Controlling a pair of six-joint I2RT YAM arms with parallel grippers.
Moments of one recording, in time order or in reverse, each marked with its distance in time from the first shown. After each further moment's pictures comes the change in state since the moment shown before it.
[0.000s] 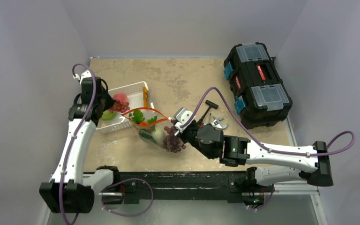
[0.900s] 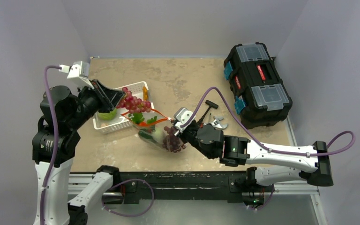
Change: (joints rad) left arm -0.156 -0.280 0.411 -0.174 0.472 0.122; right arm 0.000 0.000 0.000 0.000 -0.005 0.009
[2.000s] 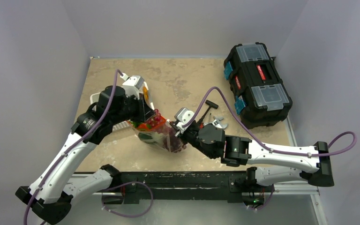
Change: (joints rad) left arm -0.428 0.131 -0.270 0.078 -0.114 0.032; right arm 0.000 -0.013 0.000 -0.005 -0.047 0.027
